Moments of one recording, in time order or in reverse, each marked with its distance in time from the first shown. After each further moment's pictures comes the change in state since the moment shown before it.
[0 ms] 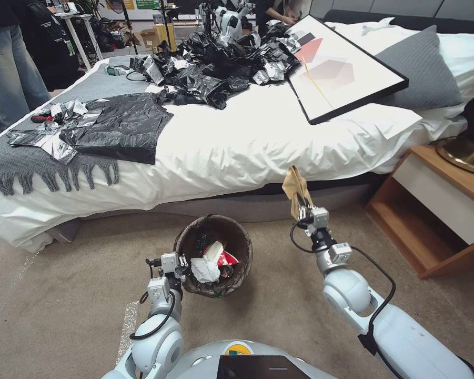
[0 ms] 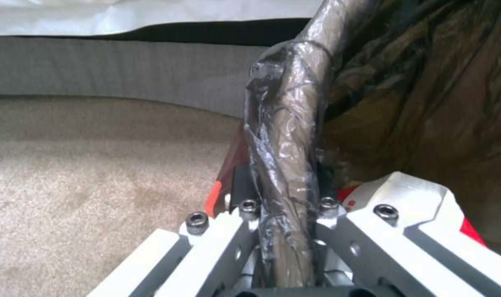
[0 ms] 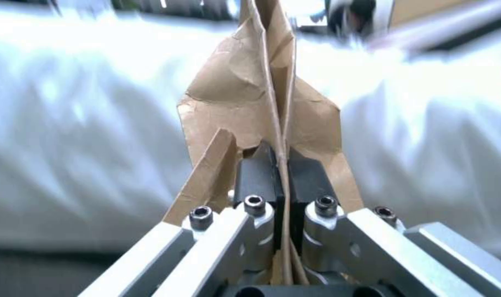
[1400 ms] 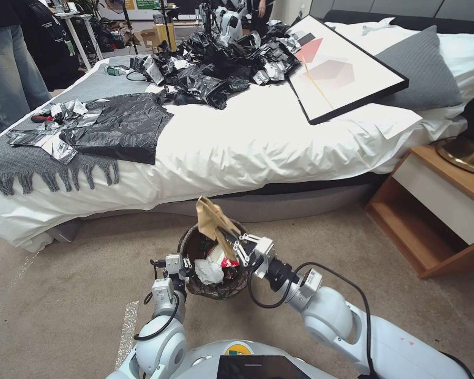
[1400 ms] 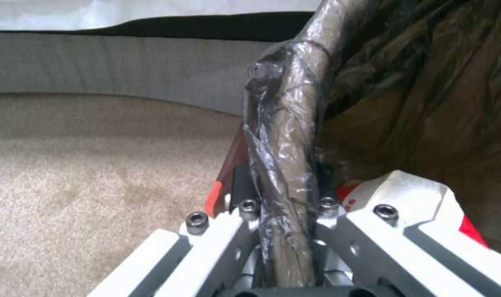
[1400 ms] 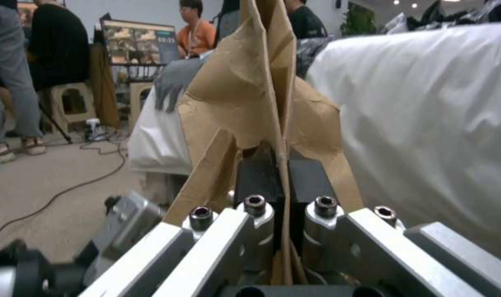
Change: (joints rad) left arm -0.005 -0.008 0.026 0.012 0.011 0.008 0.008; right arm 0.111 -0.114 -0.324 0.264 0.092 0.075 -0.377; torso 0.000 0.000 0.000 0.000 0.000
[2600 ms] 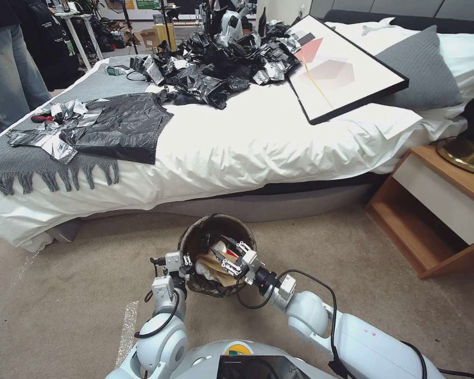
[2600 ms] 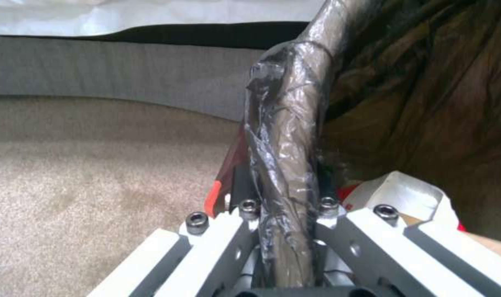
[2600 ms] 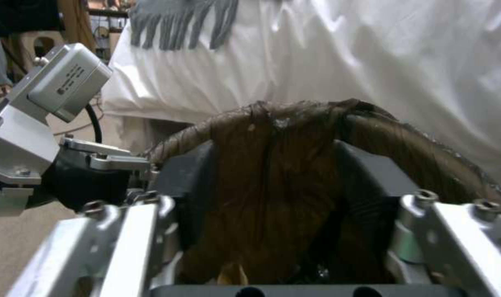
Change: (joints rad) left arm -0.013 -0.011 -0.003 -0.006 -0.005 0.000 -0.003; right arm 0.100 0.101 -0.187 -0.297 -0.075 0.038 0.015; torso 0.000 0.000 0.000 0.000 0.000
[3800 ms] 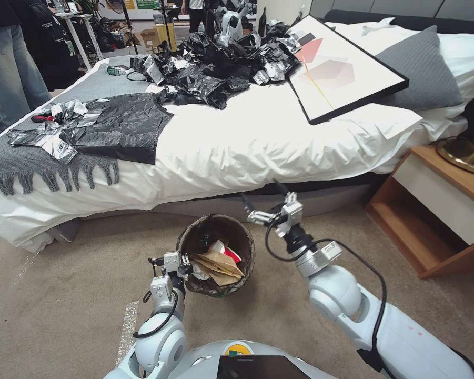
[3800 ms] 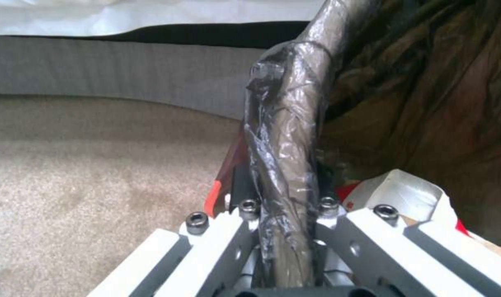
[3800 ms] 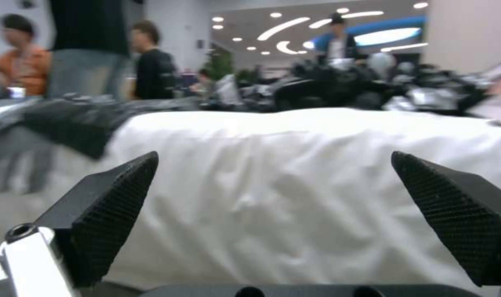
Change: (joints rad) left arm 0.006 0.004 -0.014 0.000 -0.002 -0.002 -0.002; right arm -0.143 0.002 0.437 0.299 0.047 -0.145 0.246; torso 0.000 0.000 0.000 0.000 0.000
